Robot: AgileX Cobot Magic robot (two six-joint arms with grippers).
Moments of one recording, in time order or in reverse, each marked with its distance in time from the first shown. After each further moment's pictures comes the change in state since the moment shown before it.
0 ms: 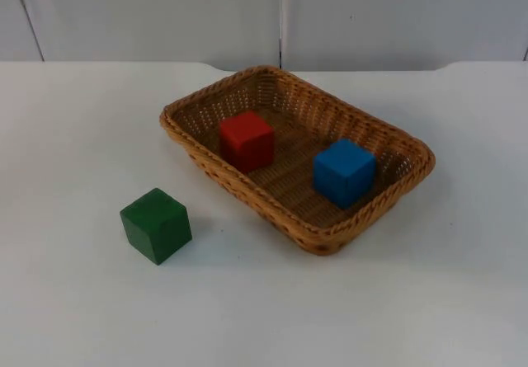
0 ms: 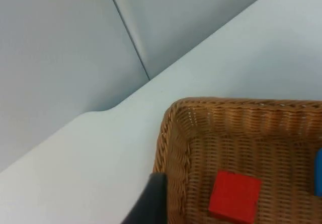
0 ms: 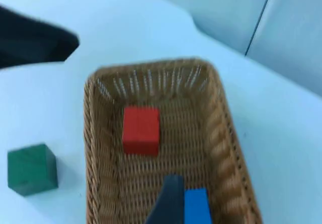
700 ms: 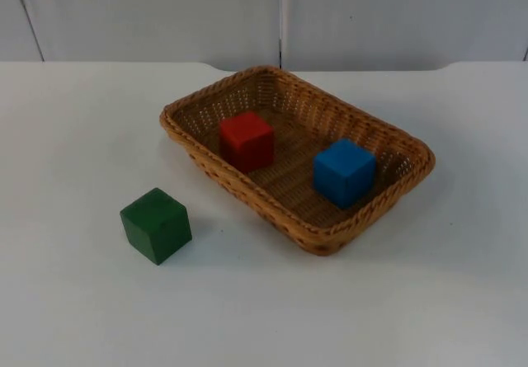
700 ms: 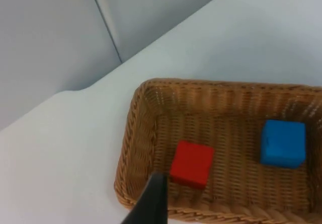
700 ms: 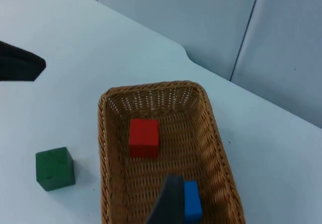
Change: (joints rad) right arm 0.000 -0.243 -0.004 0.000 0.173 0.002; left arm 0.000 -0.160 0.000 -0.074 0.199 -0.002
